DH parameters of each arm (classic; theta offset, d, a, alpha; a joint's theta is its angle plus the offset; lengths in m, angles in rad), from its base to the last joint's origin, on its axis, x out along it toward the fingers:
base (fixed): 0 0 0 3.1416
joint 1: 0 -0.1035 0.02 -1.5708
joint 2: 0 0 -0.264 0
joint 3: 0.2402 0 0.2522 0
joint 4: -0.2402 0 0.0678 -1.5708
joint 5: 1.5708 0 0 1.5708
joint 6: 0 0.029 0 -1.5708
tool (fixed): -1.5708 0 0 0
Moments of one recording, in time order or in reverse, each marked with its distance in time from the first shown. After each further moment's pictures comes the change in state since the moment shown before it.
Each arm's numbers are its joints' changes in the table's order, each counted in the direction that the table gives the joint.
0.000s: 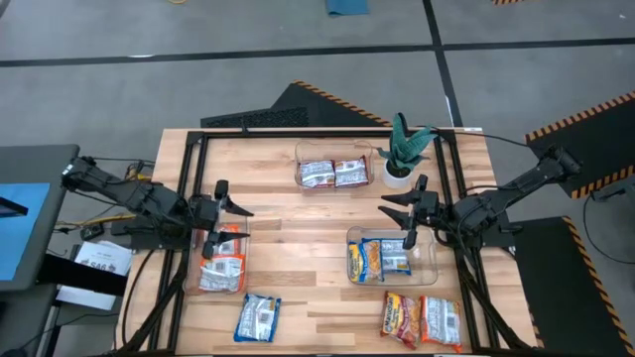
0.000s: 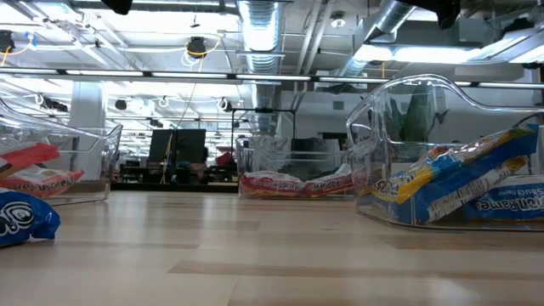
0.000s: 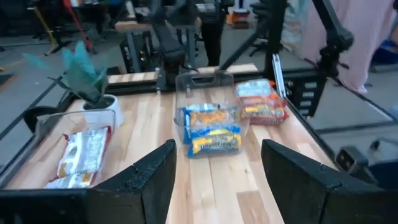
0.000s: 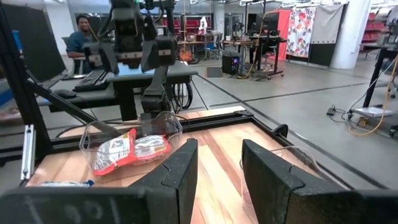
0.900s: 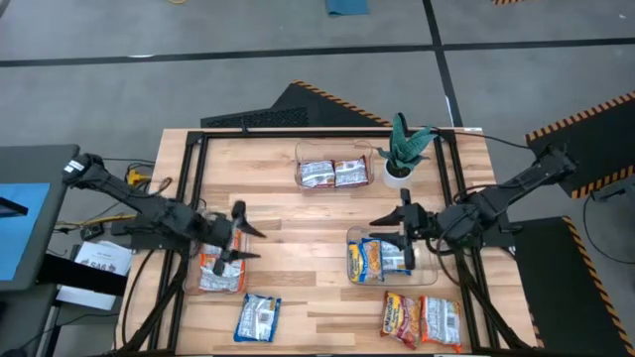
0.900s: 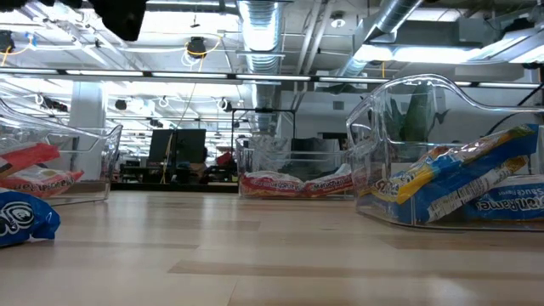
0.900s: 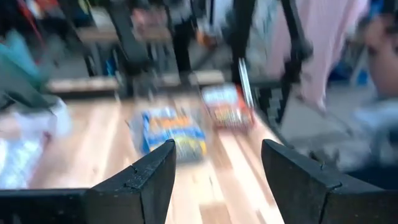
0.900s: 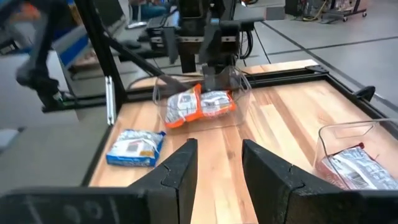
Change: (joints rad) left arm 0.040 -0.132 -0.234 0.450 -0.084 -0.039; right arm -0.026 -0.183 0.304 -0.399 0.263 0.207
